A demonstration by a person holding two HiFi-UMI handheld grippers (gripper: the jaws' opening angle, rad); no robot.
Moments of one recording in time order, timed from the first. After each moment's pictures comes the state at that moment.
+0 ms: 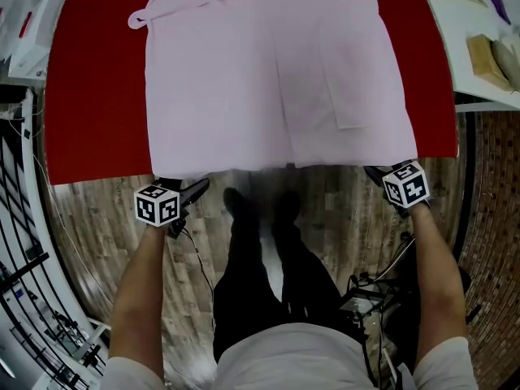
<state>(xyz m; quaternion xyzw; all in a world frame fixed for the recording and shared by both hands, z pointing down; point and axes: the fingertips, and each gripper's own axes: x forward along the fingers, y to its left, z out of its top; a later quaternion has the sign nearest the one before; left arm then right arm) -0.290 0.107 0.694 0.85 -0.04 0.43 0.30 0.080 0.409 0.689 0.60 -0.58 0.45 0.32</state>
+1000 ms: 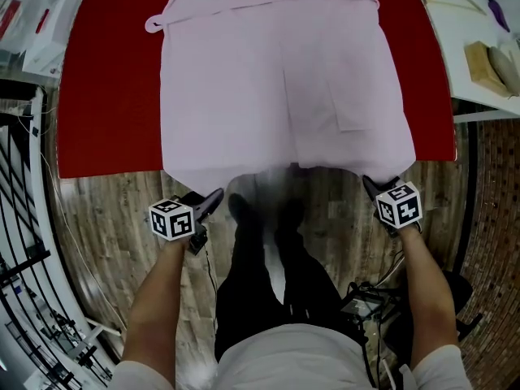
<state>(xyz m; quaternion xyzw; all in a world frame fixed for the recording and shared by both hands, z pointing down) -0.278 0.169 0.663 0.85 -0.02 0.34 0.41 0.034 0.409 0.669 0.62 -0.59 0.45 0.27</state>
